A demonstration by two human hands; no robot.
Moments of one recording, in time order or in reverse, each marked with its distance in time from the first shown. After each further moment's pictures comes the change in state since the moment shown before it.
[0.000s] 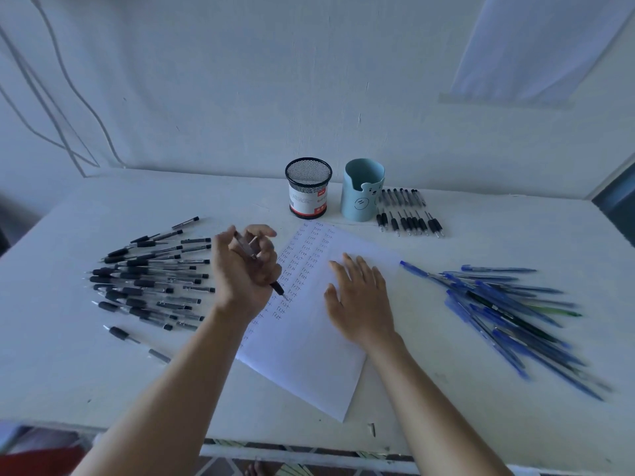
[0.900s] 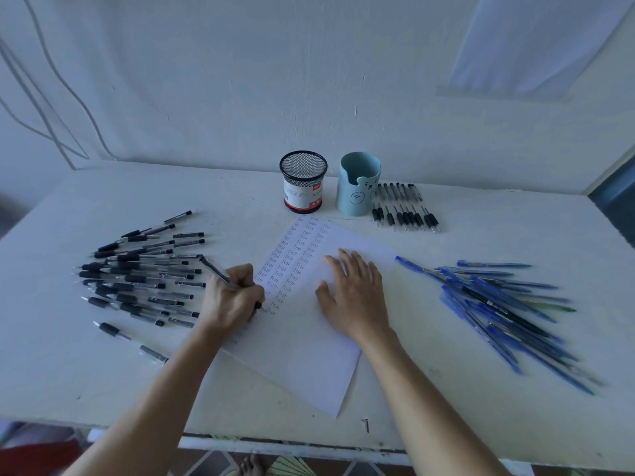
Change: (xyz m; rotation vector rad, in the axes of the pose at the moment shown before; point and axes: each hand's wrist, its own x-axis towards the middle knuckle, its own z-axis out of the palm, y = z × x) left_hand -0.021 -0.015 -0.050 1.065 0.085 0.089; right_hand 0.001 0.000 -0.001 -0.005 0.021 0.000
